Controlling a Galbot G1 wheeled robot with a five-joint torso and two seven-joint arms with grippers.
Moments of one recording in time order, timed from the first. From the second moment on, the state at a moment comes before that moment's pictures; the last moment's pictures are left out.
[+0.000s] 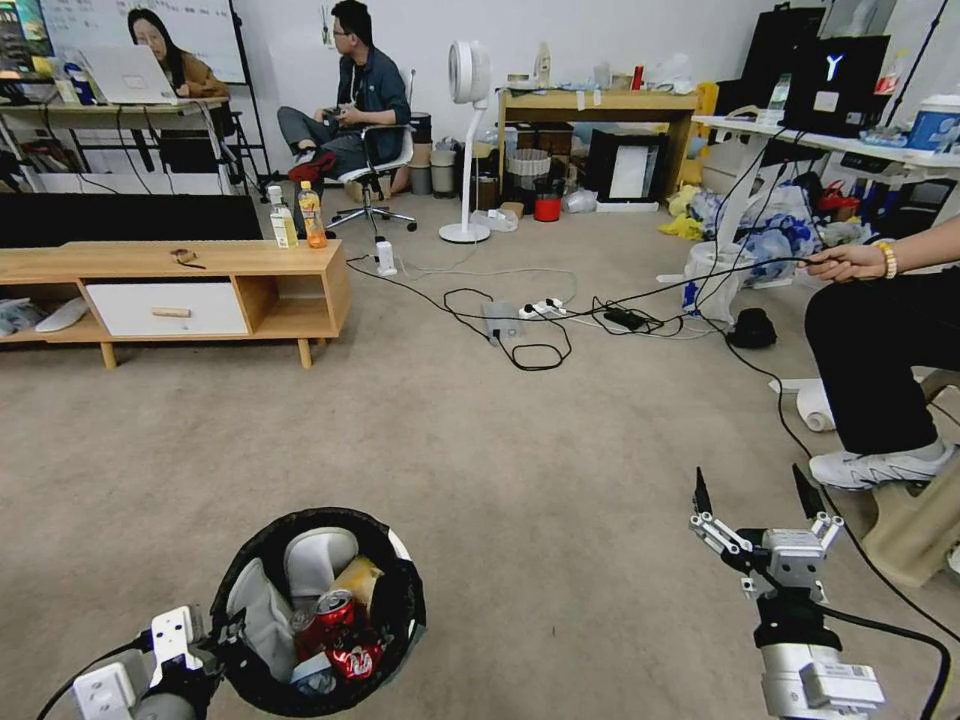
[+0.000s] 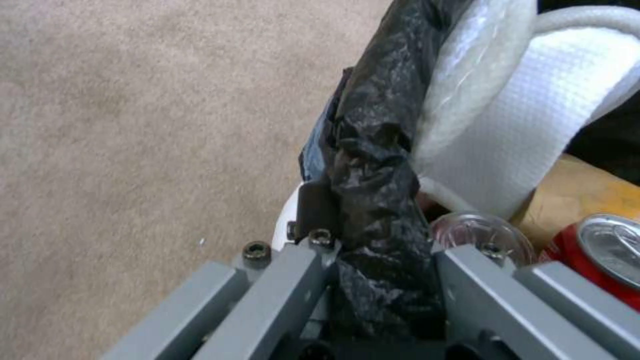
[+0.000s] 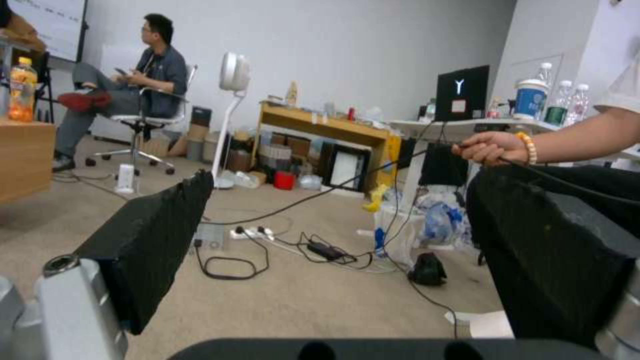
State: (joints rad) left arm 1.64 -1.52 -0.88 -2.26 -0.50 0.72 -0.12; right arm -1.62 1.33 0.61 2.20 -0.02 0.16 0.22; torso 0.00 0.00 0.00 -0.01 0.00
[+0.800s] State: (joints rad) left arm 1.64 -1.52 -0.88 -2.26 -0.50 0.71 -0.12; right arm -1.62 1.32 0.61 2.20 -0.01 0.17 0.22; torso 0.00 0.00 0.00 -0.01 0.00
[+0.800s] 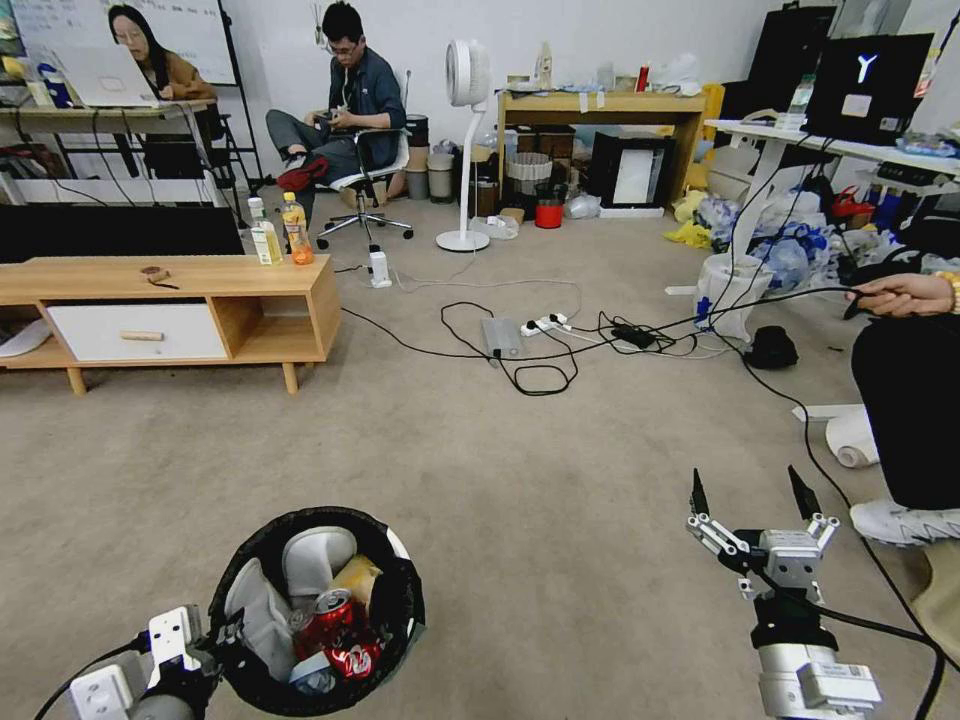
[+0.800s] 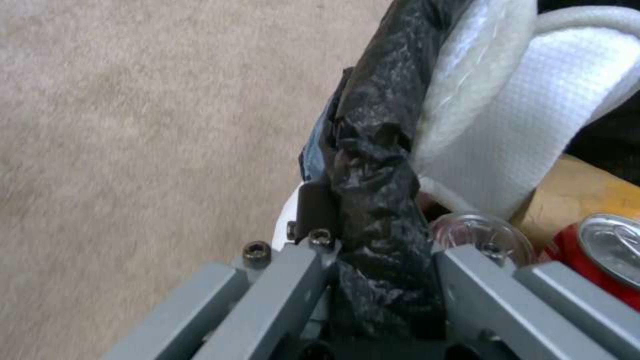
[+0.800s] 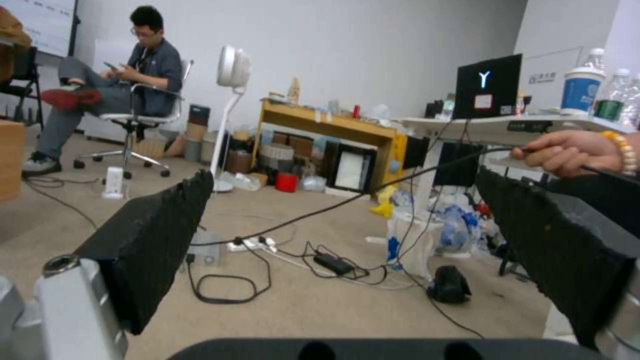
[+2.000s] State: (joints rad) left arm 1.65 -1.51 -0.90 -2.29 -0.54 0.72 -0.13; right arm -1.62 1.32 0.61 2.21 0.00 0.16 0.21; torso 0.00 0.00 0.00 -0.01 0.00
